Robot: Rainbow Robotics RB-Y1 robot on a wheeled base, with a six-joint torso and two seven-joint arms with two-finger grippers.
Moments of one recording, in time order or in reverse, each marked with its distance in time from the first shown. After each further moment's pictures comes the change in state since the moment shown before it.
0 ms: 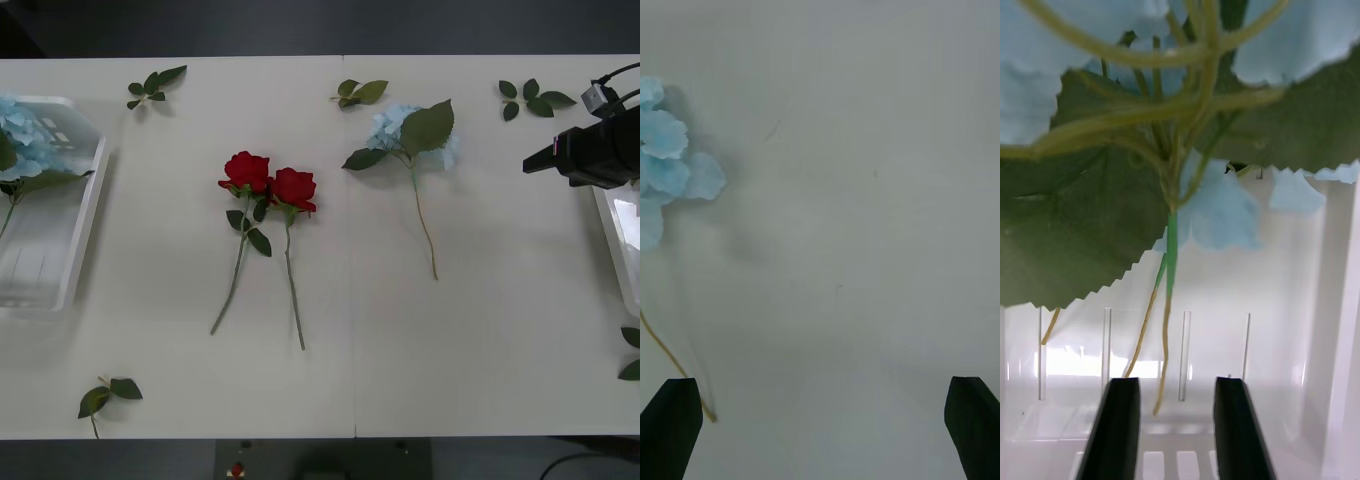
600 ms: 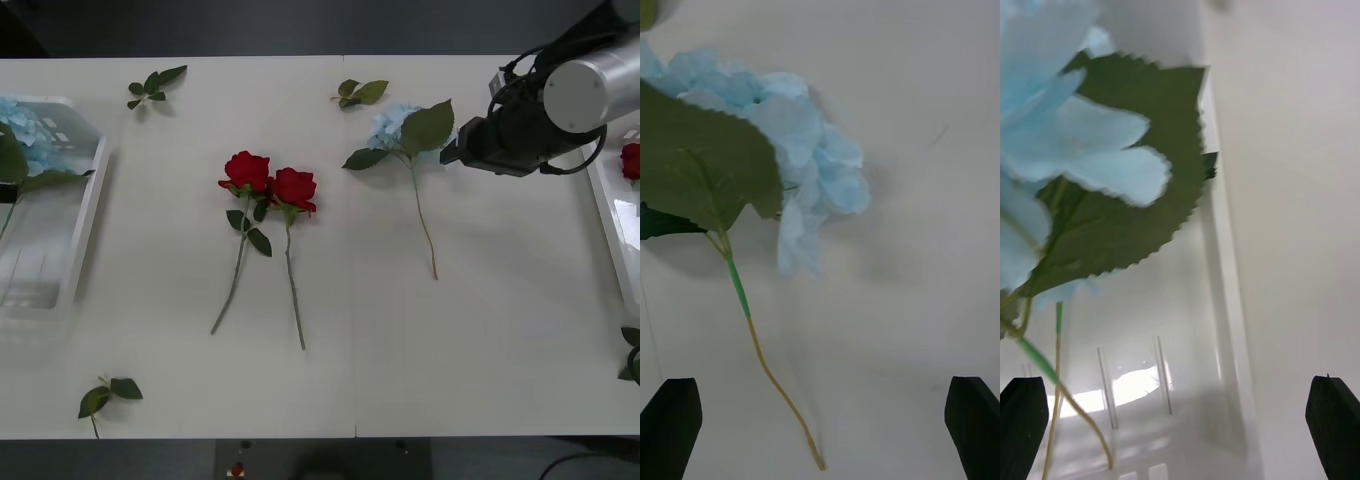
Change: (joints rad) right arm 0.000 0.256 -0.119 -0.336 0.624 0.168 -0.527; left arm 0.000 0.000 -0.064 -0.162 0.154 0.106 -0.051
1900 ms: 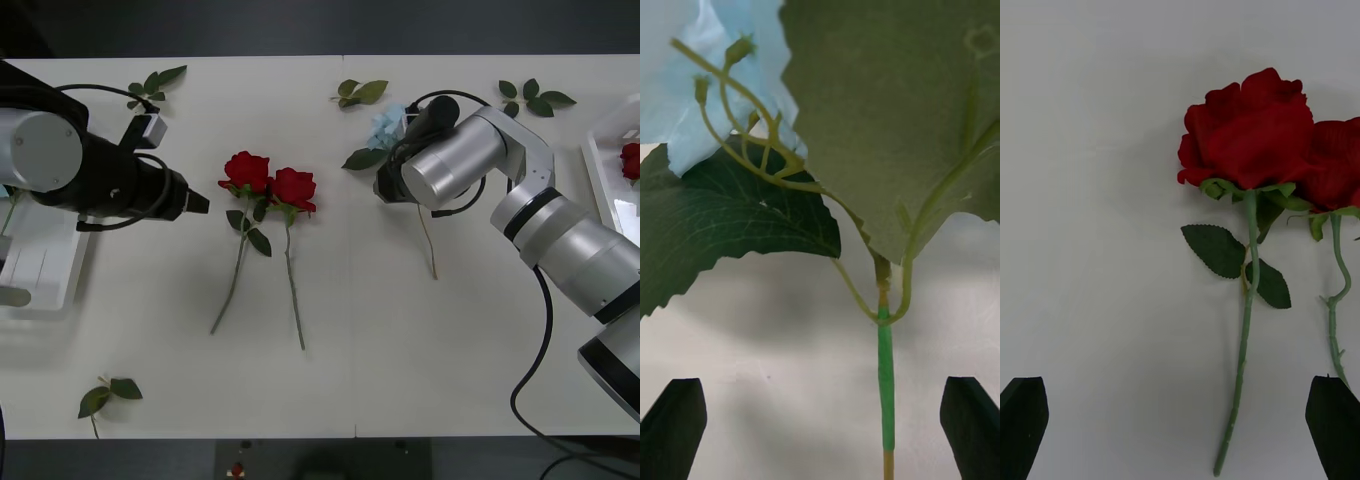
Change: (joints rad) right arm -0.001 0.388 0.070 0.252 0.535 -0.192 -0.025; left arm 0.005 -0.312 -0.450 -0.497 -0.252 -0.010 0.701
